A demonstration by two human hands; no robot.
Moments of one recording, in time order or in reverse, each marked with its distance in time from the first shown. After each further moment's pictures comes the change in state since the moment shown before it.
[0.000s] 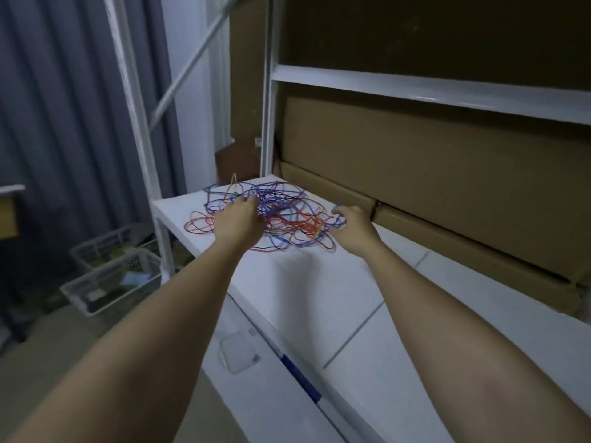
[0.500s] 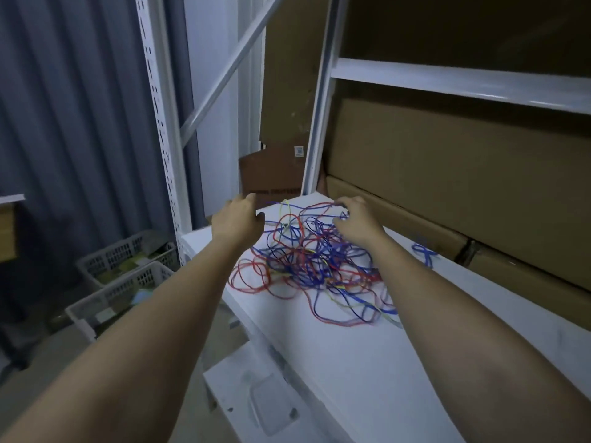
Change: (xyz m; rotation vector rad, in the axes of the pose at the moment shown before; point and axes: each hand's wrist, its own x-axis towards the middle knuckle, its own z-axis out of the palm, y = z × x) left_hand 0.189 -0.176 0.057 -0.054 -0.006 -0.019; right_hand 0.218 -0.097 0.137 -0.036 -0.049 -0.032
